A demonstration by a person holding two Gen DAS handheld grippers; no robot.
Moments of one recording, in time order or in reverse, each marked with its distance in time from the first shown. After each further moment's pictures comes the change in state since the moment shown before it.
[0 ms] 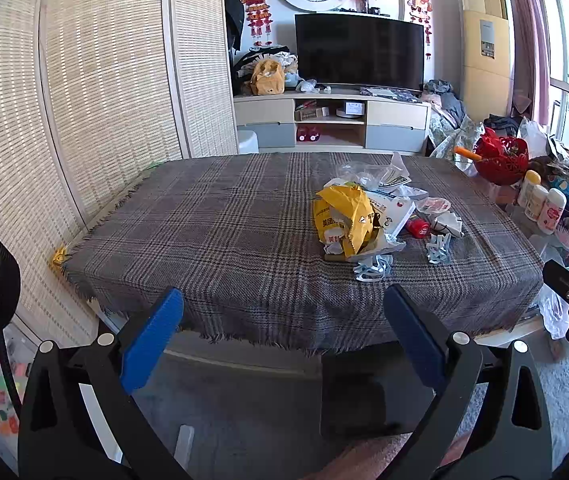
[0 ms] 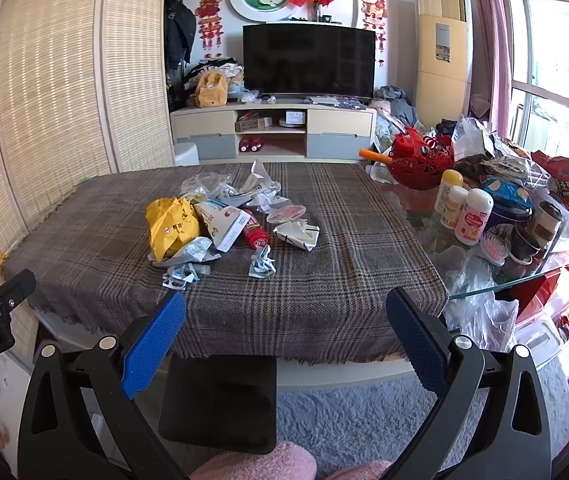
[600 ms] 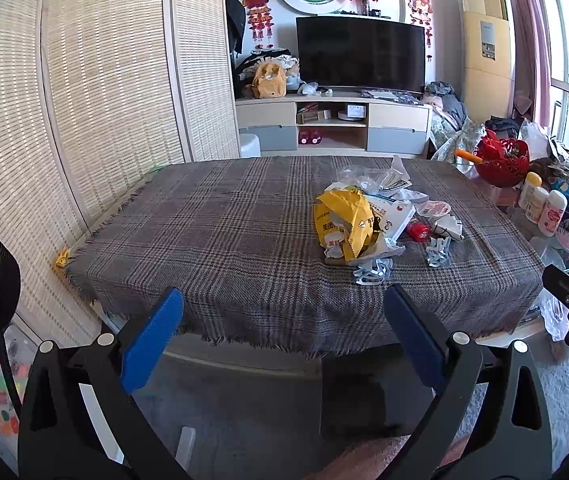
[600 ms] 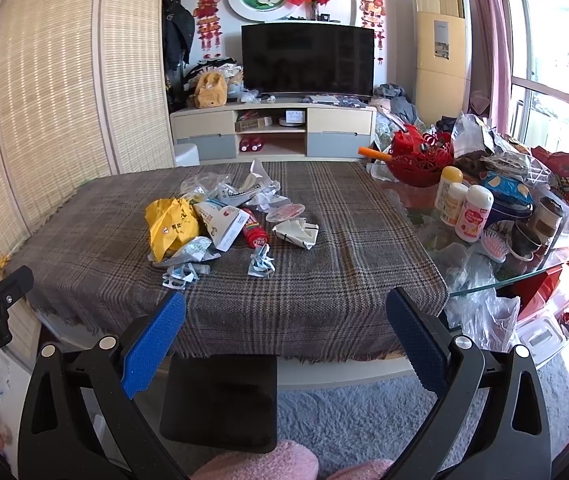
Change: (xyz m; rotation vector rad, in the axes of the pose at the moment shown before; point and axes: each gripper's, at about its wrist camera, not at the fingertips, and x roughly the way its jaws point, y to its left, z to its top) left arm -0.004 -0.001 0.004 -0.001 -0.006 0.006; right arm -0.001 -0.003 -0.001 0.011 0.000 0.006
